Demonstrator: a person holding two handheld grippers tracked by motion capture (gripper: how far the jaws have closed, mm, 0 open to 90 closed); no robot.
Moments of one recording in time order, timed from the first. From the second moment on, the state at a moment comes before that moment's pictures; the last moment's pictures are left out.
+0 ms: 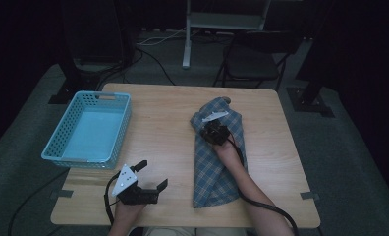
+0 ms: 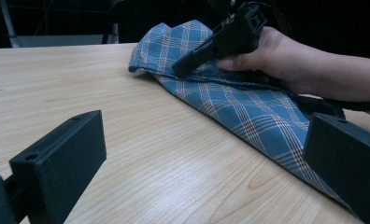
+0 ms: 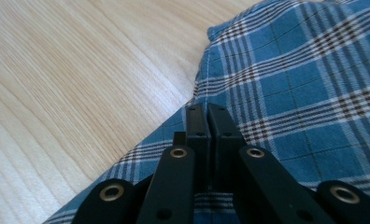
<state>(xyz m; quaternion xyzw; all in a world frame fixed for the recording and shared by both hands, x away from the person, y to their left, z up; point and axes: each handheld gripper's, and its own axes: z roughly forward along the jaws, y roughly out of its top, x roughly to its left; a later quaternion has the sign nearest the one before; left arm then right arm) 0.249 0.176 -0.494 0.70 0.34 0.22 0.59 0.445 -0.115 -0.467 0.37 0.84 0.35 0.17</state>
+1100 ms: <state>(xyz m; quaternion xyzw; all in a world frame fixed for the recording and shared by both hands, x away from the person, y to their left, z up) 0.249 0.175 -0.494 0.70 0.34 0.22 0.59 0.405 -0.260 -0.392 0.46 0.74 0.41 0.28</state>
